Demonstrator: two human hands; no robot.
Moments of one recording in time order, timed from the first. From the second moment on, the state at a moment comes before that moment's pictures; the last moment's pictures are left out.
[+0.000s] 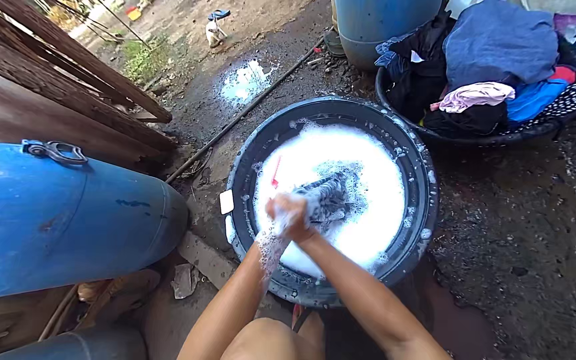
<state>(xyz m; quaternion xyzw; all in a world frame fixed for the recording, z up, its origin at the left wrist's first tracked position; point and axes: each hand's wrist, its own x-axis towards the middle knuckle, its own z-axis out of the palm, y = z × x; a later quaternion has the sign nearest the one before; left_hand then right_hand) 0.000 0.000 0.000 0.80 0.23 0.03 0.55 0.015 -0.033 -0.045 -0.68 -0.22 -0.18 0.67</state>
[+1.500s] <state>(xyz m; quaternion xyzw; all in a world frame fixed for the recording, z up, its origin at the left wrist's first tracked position) 0.121 0.176 -0.146 0.85 0.27 -0.19 0.40 0.099 -0.103 -0.156 -0.50 0.24 0.03 0.83</state>
